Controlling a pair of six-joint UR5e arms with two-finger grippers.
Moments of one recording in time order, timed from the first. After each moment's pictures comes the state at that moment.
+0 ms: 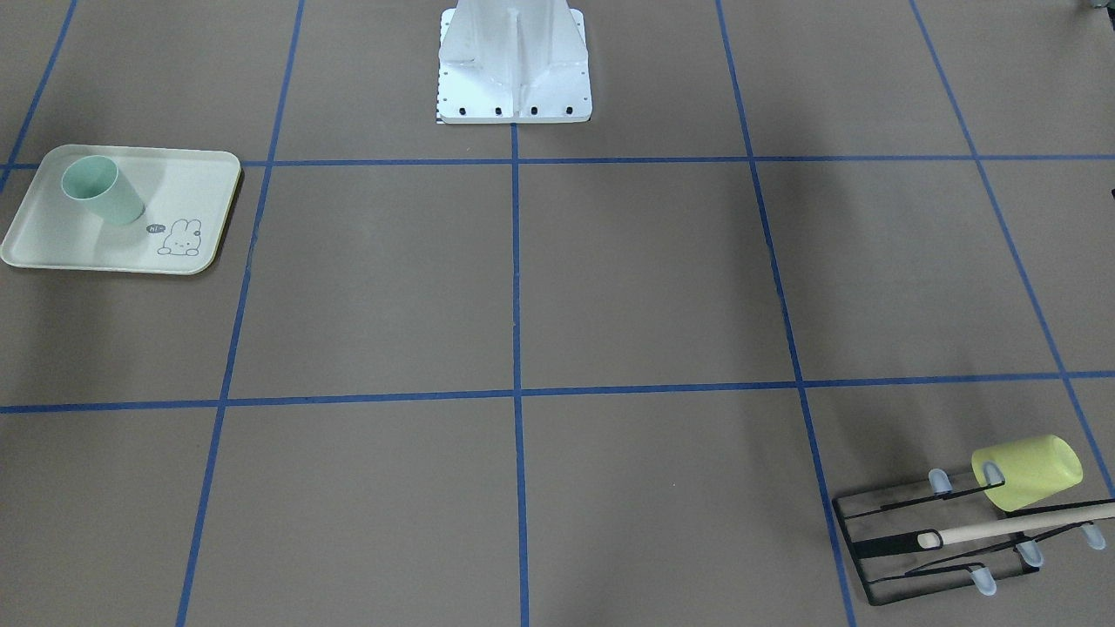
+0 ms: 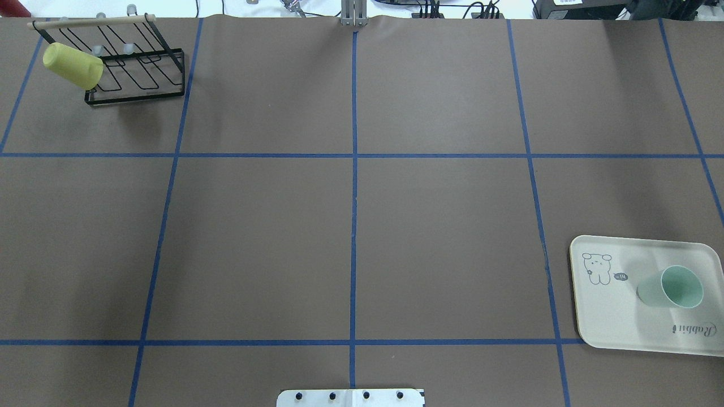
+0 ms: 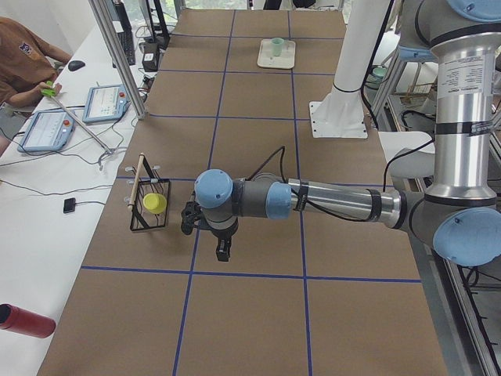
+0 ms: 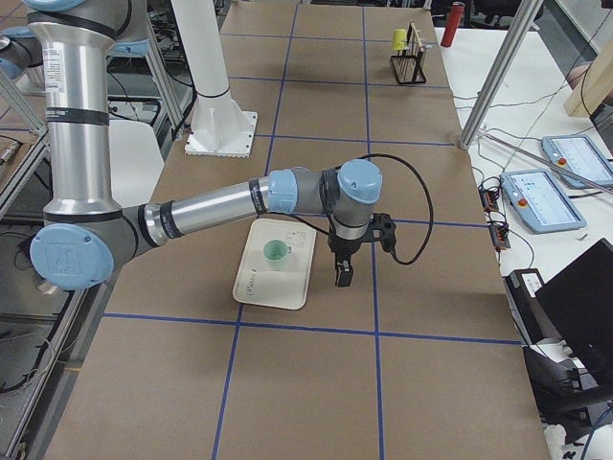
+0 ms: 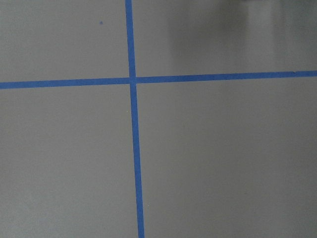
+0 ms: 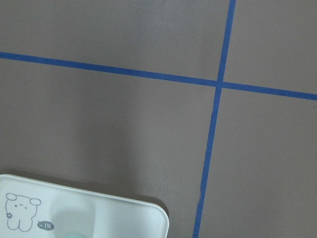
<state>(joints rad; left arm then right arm) -1.54 -1.49 -1.76 -1.50 -2.44 0.01 1.48 -1.61 1.89 -1.86 2.31 -0.06</state>
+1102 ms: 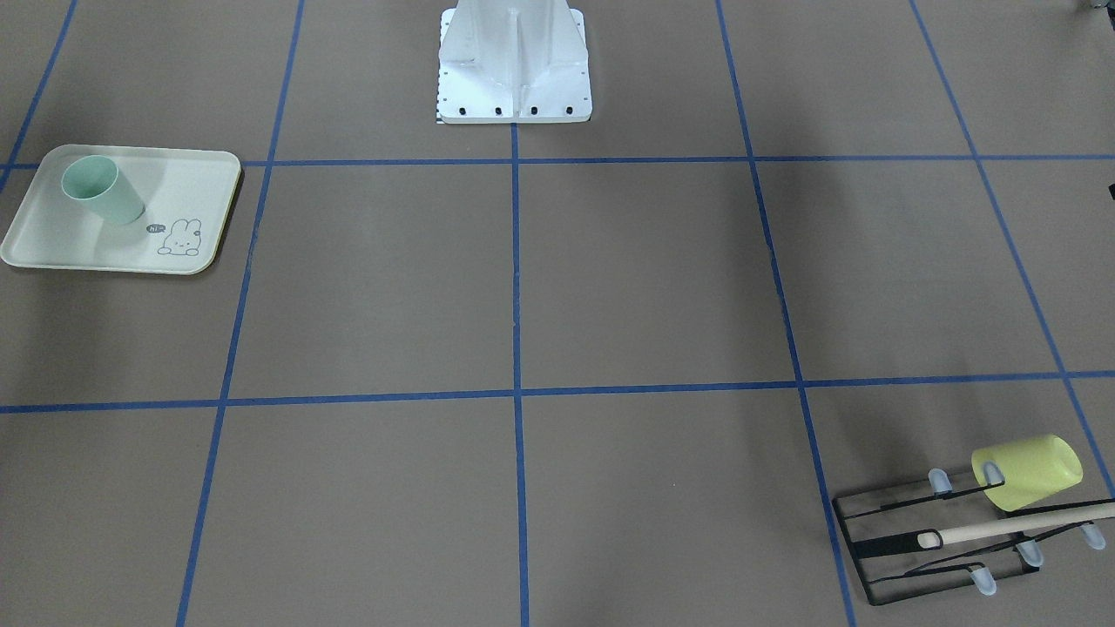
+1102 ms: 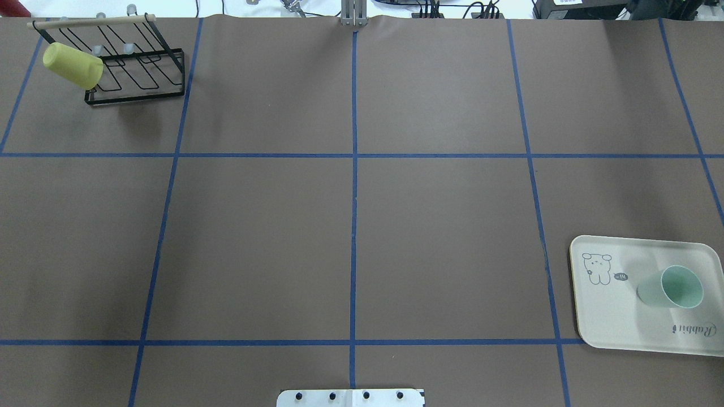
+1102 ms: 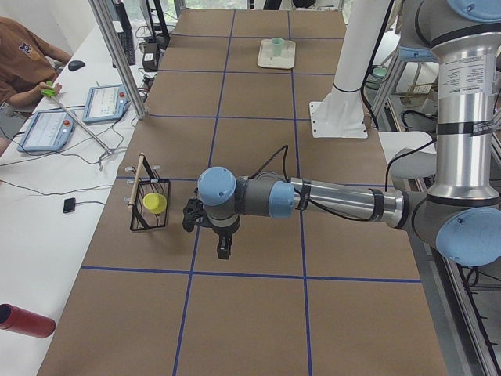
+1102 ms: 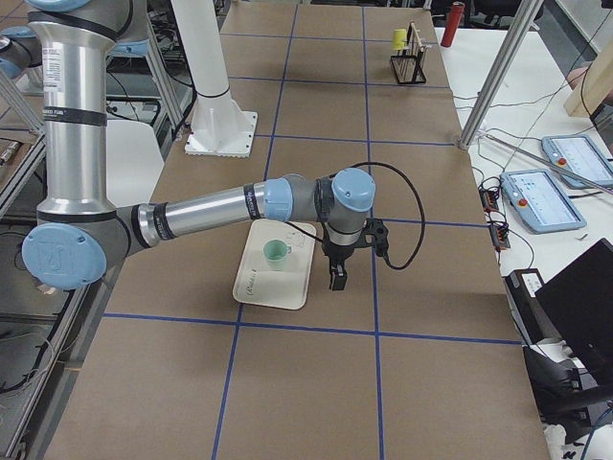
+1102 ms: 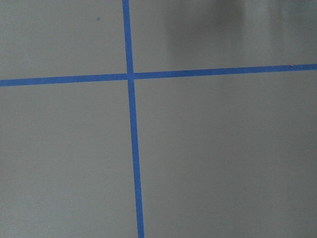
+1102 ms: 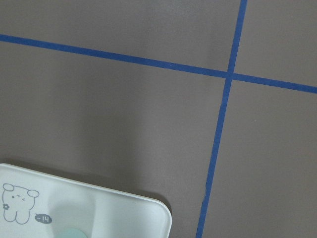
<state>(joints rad) -1.53 -1.49 -1.78 -1.51 -2.45 0.00 1.46 -1.63 1.88 -1.82 2.33 -0.06</state>
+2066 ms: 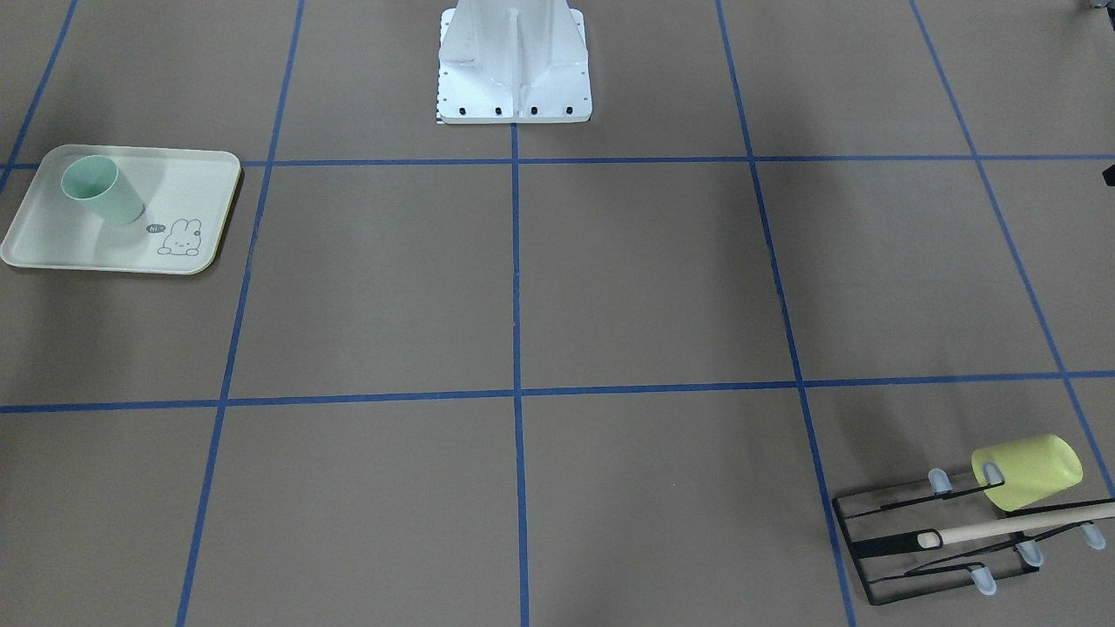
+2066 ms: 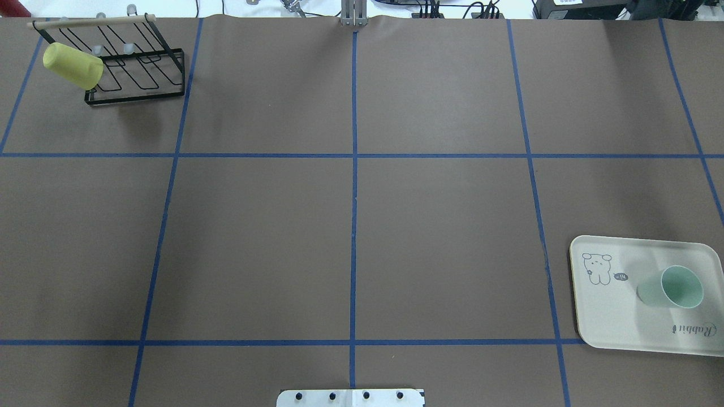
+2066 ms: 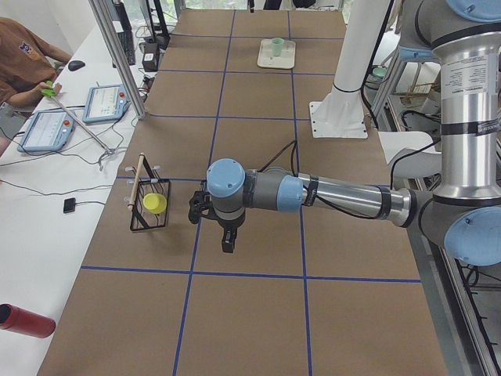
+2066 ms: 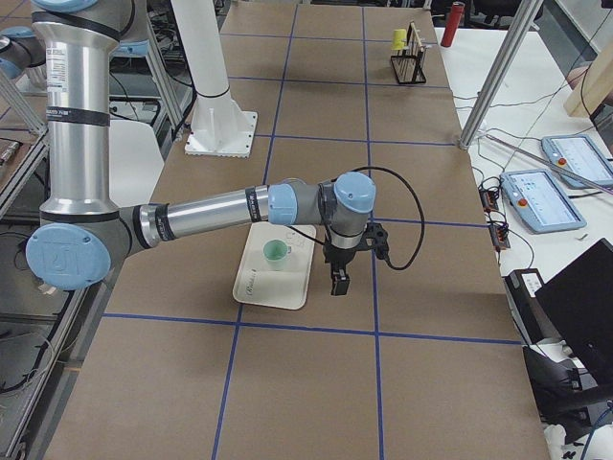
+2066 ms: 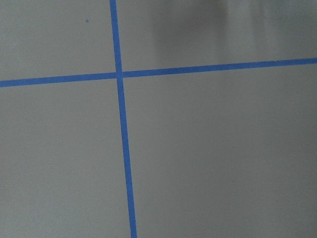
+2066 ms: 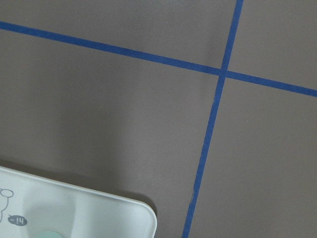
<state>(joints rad) -1.53 -1.46 -1.84 -1.51 -2.45 0.00 1.42 -1.63 1.84 -1.76 2.27 -0.06</state>
